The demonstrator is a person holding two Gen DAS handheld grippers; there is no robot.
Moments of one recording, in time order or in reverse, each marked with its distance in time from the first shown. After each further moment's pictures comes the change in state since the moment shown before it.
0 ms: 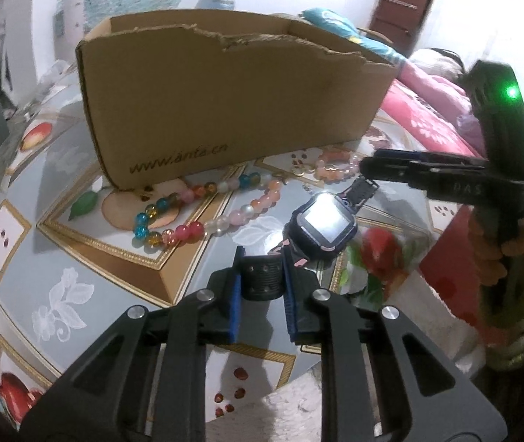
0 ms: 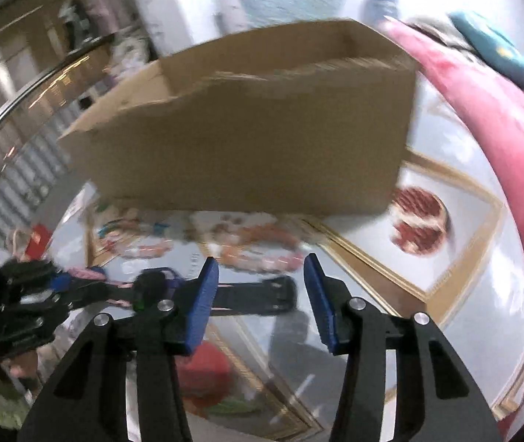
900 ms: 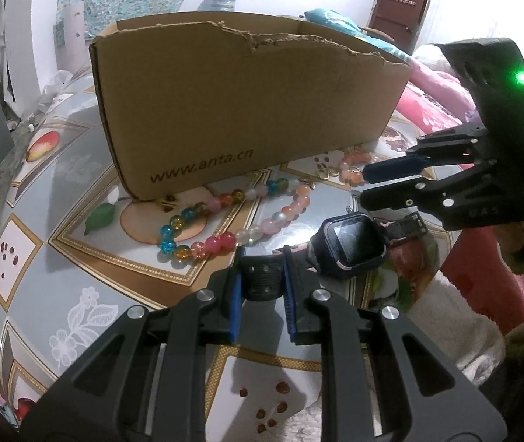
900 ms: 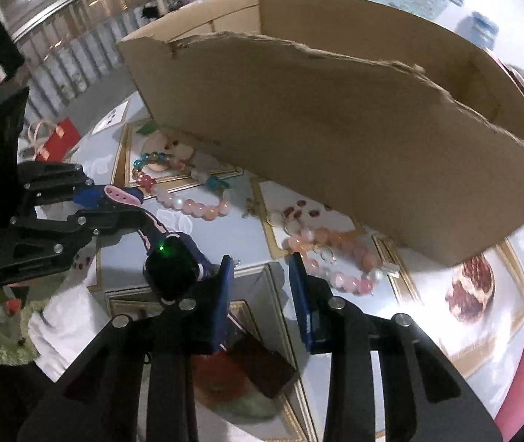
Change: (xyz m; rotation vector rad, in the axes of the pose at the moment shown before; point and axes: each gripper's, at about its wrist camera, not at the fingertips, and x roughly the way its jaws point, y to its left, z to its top) left arm 0.003 0.018 0.003 0.022 -0.010 0.037; right arm 0.028 0.039 0.017 -0.319 0.223 0.091
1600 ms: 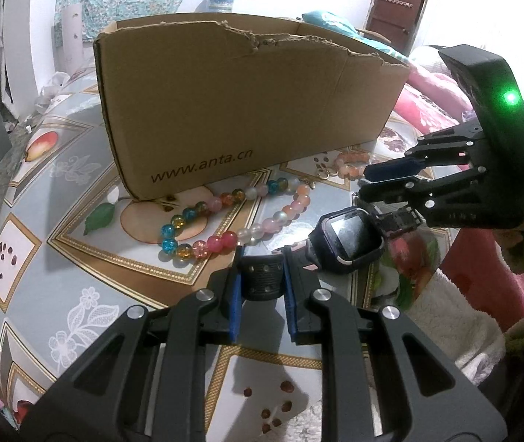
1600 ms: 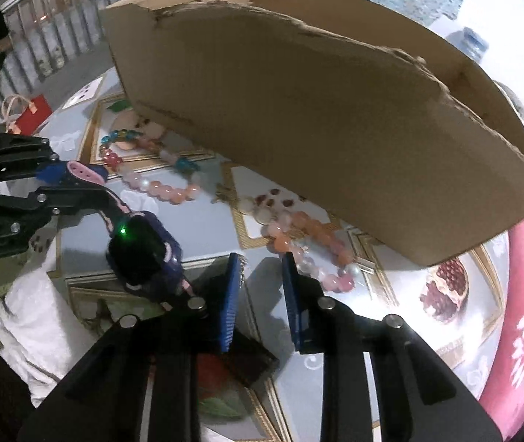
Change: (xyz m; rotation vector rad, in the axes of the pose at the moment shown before) left arm -0.003 0.002 -0.001 0.003 -0.006 -0.011; right arm 0.000 0.002 -0.006 -0.022 0.026 -0.182
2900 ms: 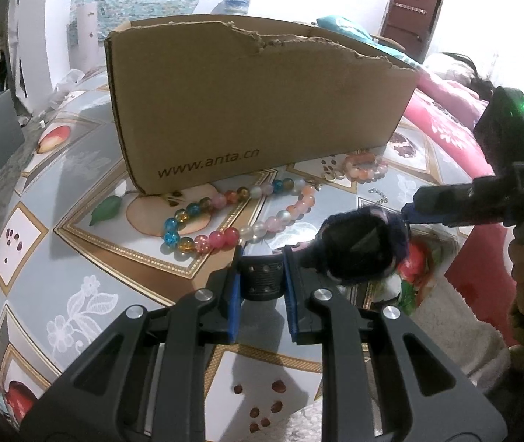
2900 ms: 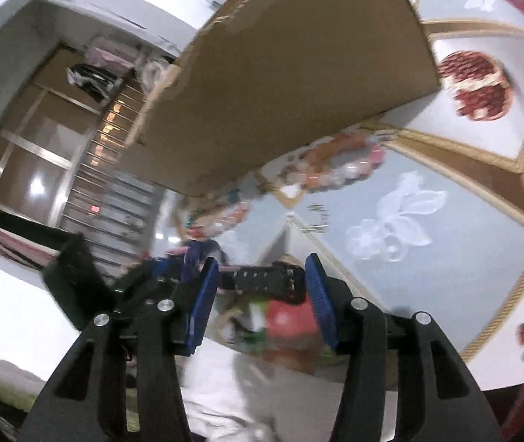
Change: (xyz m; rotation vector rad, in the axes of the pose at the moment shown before) left arm 0.002 -0.008 -0.002 -0.037 -0.021 0.050; right arm -0.019 -0.053 -0.081 0.755 -0.168 0.680
